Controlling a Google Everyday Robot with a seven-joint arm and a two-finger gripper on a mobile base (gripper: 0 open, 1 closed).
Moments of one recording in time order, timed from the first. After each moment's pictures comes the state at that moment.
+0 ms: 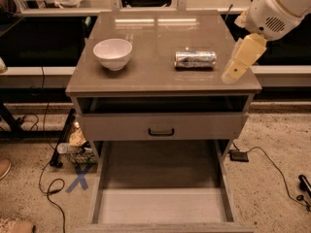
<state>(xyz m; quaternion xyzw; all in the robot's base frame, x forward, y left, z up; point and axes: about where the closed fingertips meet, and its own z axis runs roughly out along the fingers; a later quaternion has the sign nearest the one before) 0.569 -0.182 0.963 -0.57 0.78 0.04 0.26</state>
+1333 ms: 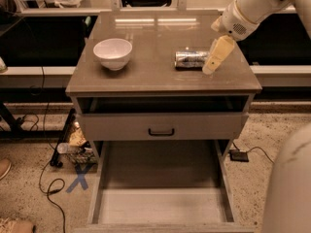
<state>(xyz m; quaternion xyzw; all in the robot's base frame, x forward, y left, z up) 0.685 -0.167 0.900 -0.59 0.76 0.08 0.27</state>
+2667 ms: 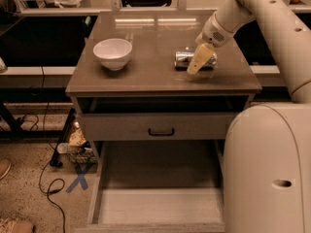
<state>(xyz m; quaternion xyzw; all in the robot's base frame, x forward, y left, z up) 0.745 -0.144 0.845 -0.58 0.77 0.10 0.25</state>
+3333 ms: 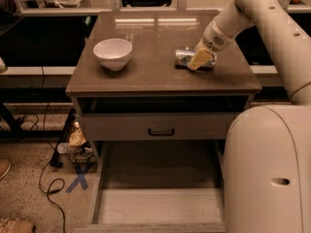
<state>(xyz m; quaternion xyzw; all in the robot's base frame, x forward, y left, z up) 0.747 -0.149 0.828 -0.57 0.78 0.11 0.24</state>
